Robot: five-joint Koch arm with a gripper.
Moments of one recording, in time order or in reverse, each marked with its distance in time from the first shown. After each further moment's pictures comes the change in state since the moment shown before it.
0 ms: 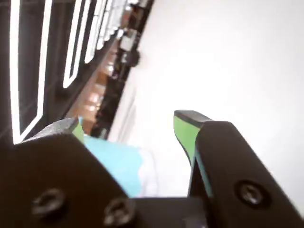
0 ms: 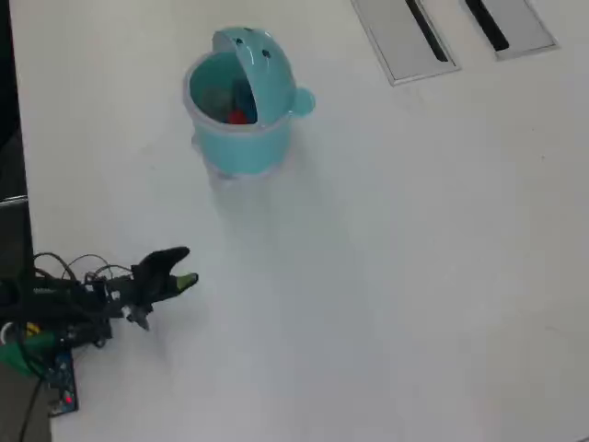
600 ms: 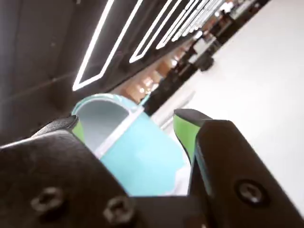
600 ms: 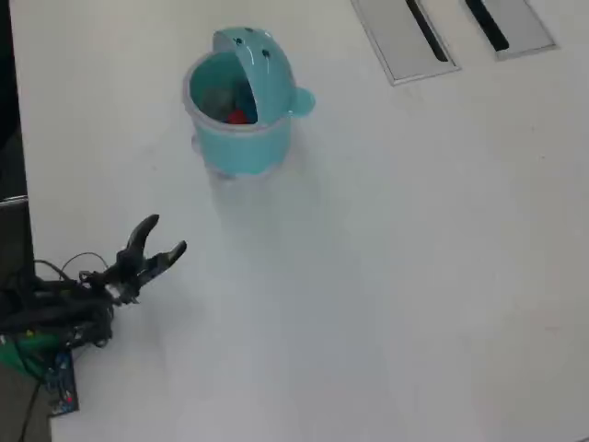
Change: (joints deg) arm -12.7 0.0 0.1 -24.2 -19.2
